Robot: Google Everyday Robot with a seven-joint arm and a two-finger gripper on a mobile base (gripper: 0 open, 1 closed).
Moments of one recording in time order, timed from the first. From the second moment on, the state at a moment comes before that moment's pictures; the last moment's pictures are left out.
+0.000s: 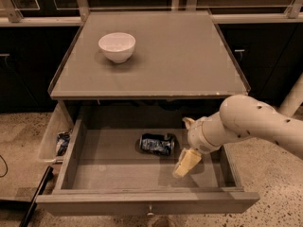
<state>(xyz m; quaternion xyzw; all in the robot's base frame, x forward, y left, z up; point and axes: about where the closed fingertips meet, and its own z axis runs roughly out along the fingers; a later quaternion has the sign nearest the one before) 0.499 -0.109 0.669 -0.58 0.76 0.12 0.27</state>
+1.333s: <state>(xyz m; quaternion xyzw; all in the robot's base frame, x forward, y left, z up) 0.531 -0.054 0.638 -0.57 0.73 0.16 0.35</state>
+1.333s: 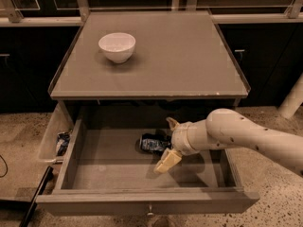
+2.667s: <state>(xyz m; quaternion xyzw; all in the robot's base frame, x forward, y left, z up) 0.553 -0.043 0.614 -0.56 0.72 0.21 0.34</state>
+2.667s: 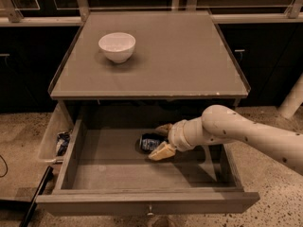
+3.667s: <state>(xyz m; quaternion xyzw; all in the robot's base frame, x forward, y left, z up) 0.553 -0.043 0.614 -0.56 0.72 0.21 0.34</state>
